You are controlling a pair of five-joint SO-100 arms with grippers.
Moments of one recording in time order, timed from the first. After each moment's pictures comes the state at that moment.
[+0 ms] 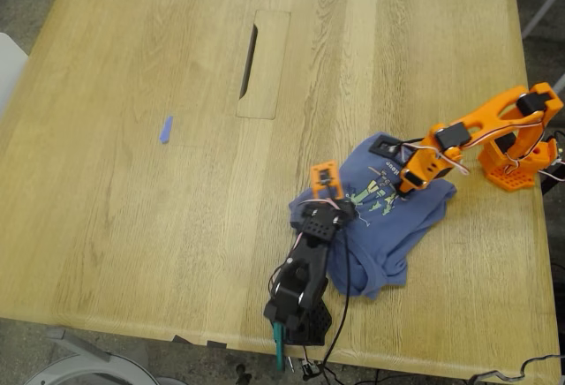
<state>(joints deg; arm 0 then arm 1) 13.7 140.4 150.9 45.6 -121.6 -30.9 109.4 116.9 64.1 -35.8</state>
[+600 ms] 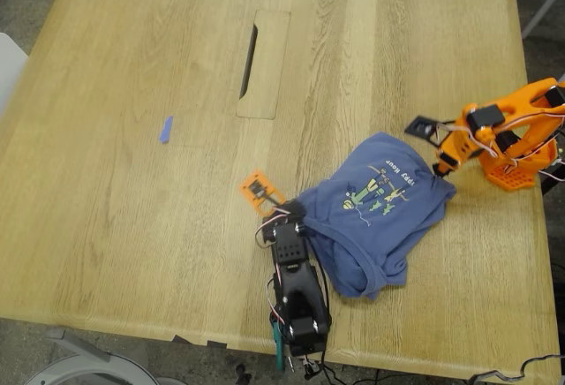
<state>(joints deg) -15.3 163.8 152.5 60.7 -121.2 -22.2 130.6 122.5 83.4 -35.9</state>
